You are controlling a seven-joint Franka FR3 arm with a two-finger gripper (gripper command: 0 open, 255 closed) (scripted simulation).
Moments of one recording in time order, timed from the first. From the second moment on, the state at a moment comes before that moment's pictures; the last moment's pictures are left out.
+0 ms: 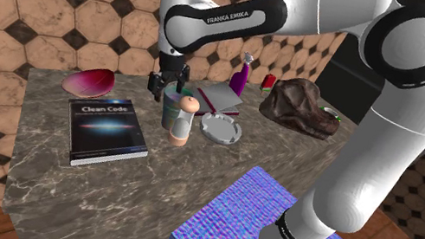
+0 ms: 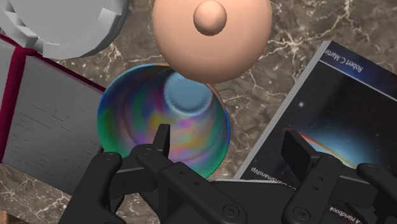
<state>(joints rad) -0.01 0.13 0.23 -1.97 -0.15 2.02 0.23</state>
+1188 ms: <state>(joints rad) -0.01 0.16 0.22 -2.01 -0.16 2.08 0.24</state>
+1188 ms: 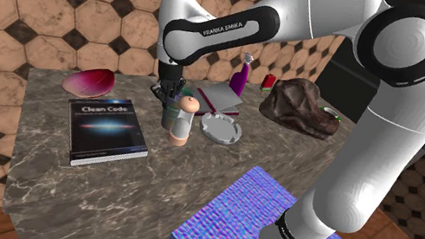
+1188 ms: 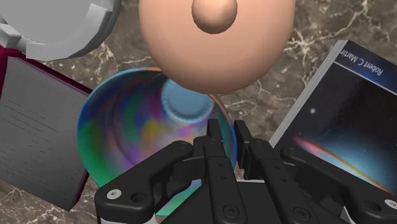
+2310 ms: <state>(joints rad) -0.01 0.10 0.22 -1.93 -0.14 1.95 0.21</state>
